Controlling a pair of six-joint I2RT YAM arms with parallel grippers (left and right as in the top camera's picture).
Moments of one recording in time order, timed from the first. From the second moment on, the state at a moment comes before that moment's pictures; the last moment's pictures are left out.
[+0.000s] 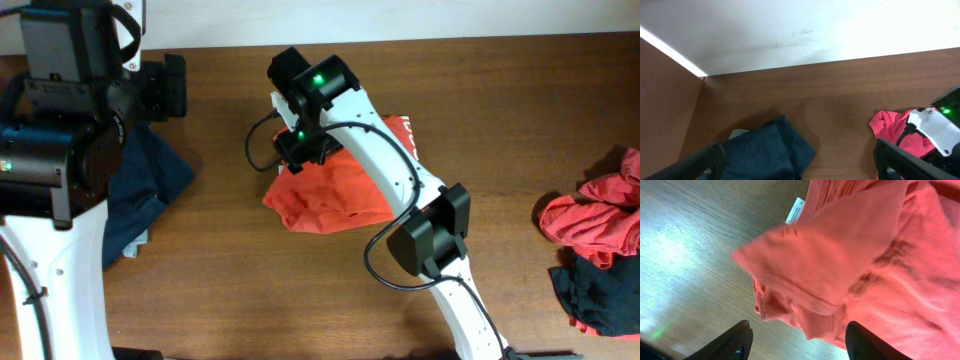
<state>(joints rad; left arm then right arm) -0.15 1.59 2.28 -1.32 -0.26 0.06 0.60 2.44 2.55 -1.57 -0.15 0.08</state>
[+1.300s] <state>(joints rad) -0.15 1.64 2.28 -1.35 -0.26 0.06 0.27 2.45 2.14 -1.15 -0.78 0.13</state>
